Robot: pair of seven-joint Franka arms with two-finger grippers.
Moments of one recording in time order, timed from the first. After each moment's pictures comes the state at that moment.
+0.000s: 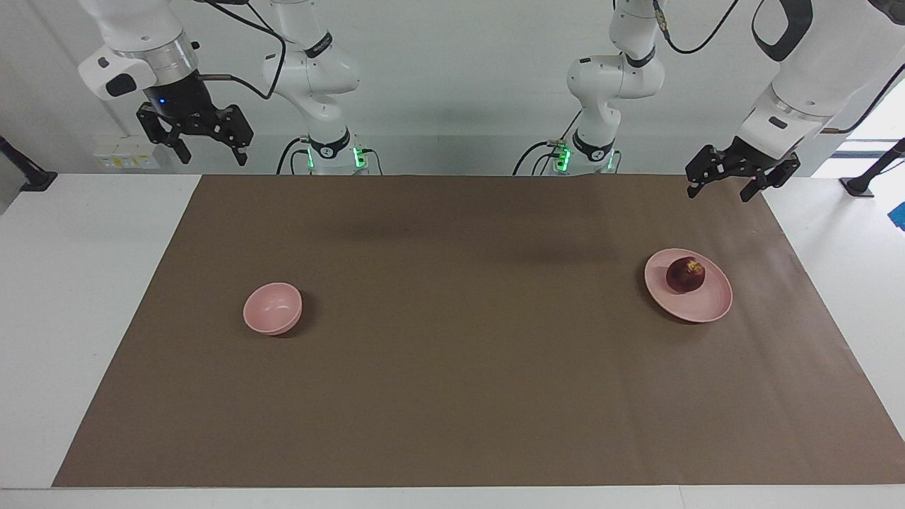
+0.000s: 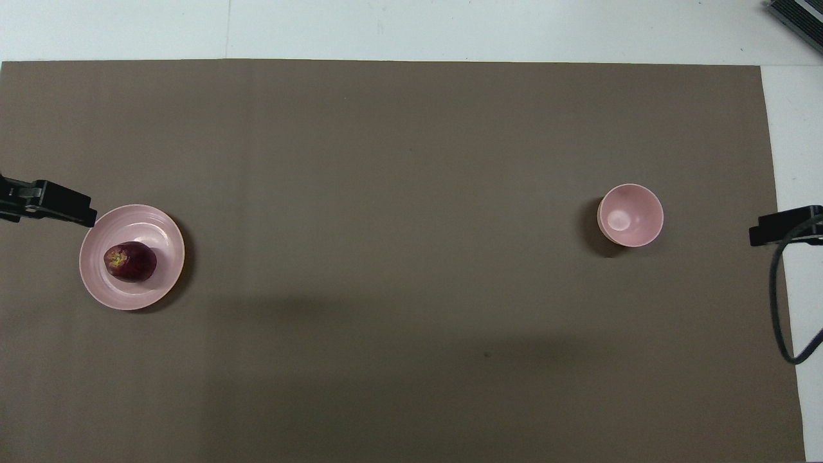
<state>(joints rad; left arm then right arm) -0.04 0.05 0.02 -1.52 -0.02 1.50 0.11 0.05 -0.08 -0.09 -1.56 -0.03 1.47 -0.01</state>
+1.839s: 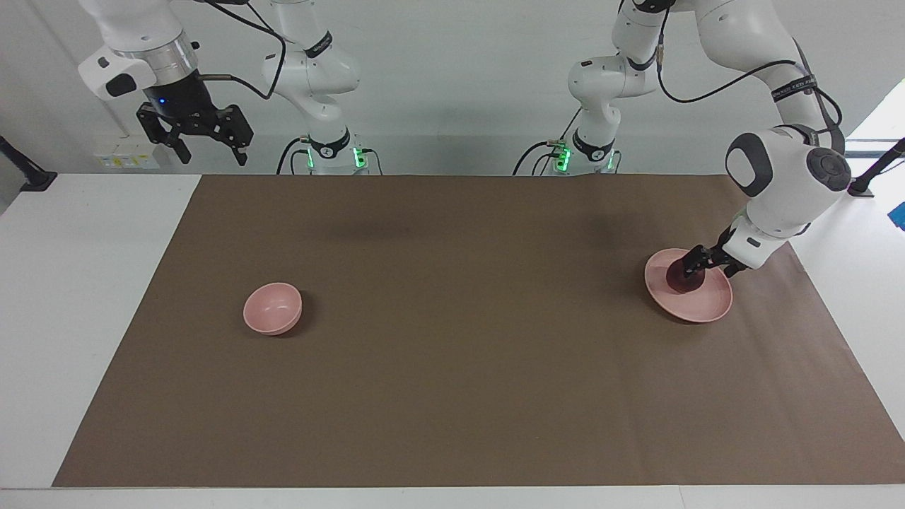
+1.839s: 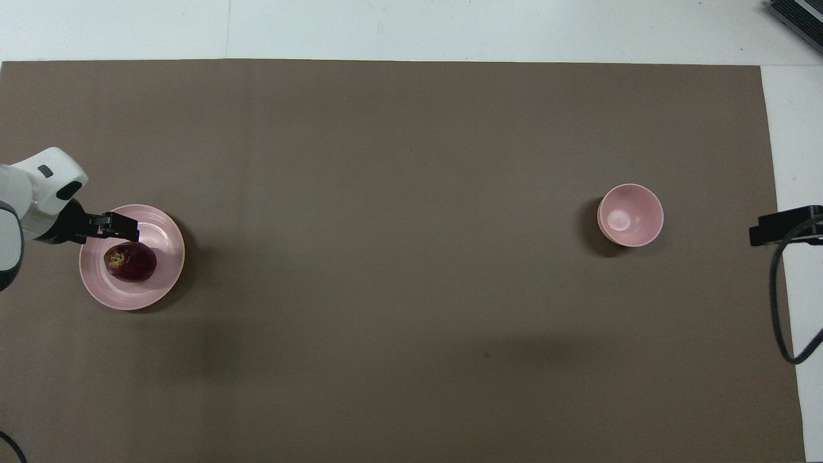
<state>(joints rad) 0.10 0.16 0.02 -1.99 -0.02 2.07 0.15 0.05 -0.08 -0.09 -1.56 -0.03 1.47 -0.01</state>
